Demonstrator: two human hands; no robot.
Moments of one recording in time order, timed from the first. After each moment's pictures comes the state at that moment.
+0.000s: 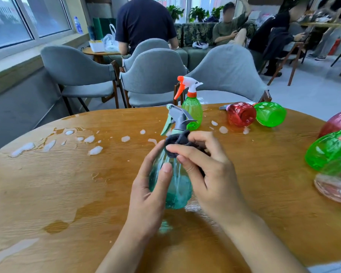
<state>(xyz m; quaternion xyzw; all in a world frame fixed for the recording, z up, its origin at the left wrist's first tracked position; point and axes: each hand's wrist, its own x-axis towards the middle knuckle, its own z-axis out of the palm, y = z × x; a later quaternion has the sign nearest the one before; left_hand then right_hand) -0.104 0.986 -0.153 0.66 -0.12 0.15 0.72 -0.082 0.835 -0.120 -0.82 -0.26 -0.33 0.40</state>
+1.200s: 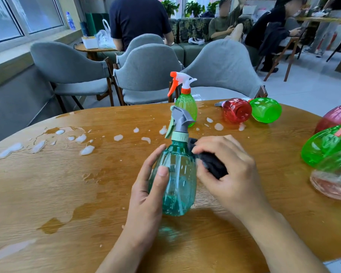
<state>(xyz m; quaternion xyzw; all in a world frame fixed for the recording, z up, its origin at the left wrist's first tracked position) -0.107 0.974 -0.157 0.65 -0.08 0.10 0.75 -0.077 0.789 -0.124 -0.83 -0.26 -0.35 0.34</state>
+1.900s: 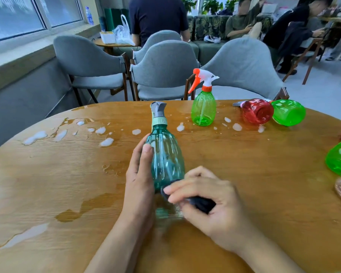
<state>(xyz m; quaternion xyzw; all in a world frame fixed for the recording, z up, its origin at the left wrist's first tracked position) -0.091 1.010 -0.151 0.57 0.03 0.12 0.81 -0.106 0.844 -0.150 -0.75 -0.35 -0.14 0.54</state>
